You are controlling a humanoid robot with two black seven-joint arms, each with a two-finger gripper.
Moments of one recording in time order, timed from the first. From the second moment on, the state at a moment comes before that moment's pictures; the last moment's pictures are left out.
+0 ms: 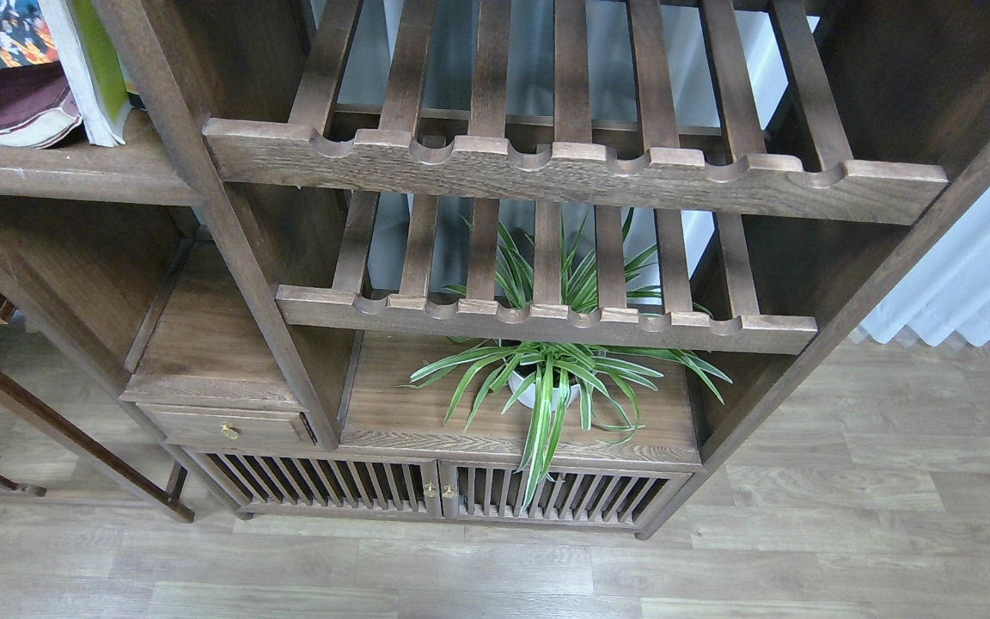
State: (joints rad) left arm -0.84 0.64 -1.49 -0.98 0.66 -0.49 0.36; right arm -0.37 -0.01 0.69 1.05 0.03 0.58 -0.14
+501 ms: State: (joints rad) left arm -0.73 0.57 -1.57 -1.07 0.61 -0.49 0.34; right arm -0.38 -0.01 0.70 1.05 0.04 0.58 -0.14
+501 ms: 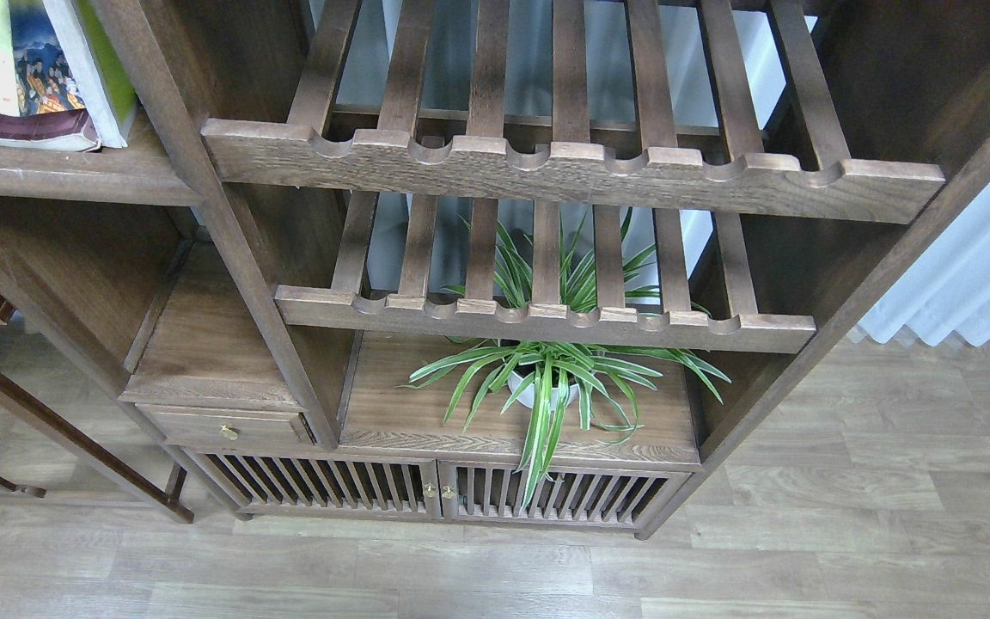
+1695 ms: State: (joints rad) left arm 0.11 0.43 -1.83 -1.50 0.30 -0.49 0.36; right arm -0.21 0.01 0.74 1.05 0.08 0.58 -0.14
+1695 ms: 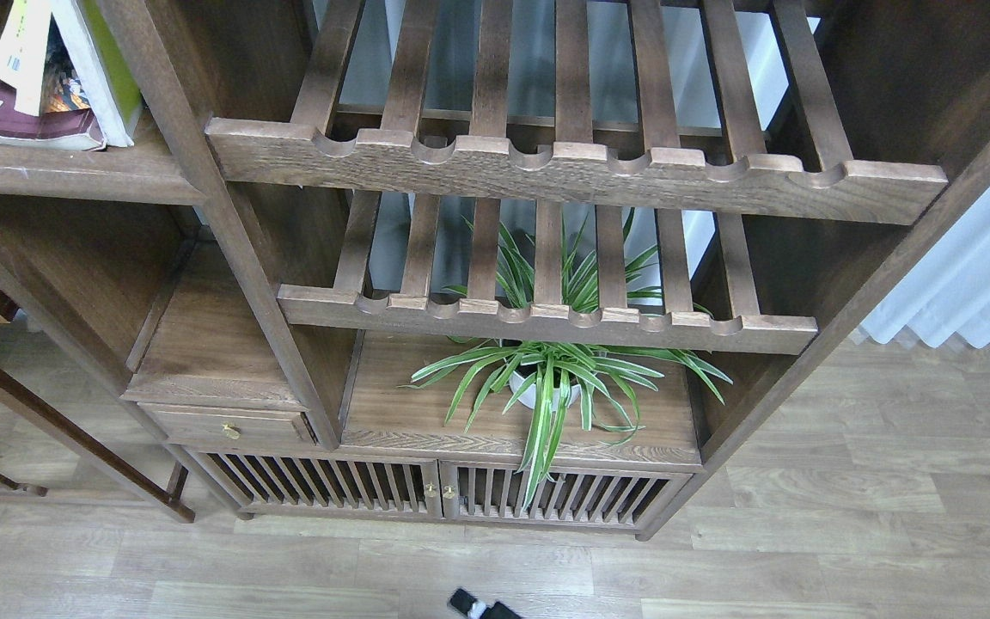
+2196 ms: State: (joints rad) left arm 0.32 0.17 -1.74 -1.48 0.30 -0.49 0.35; right arm -0.13 0.02 0.80 1.04 0.08 0.58 -0.14
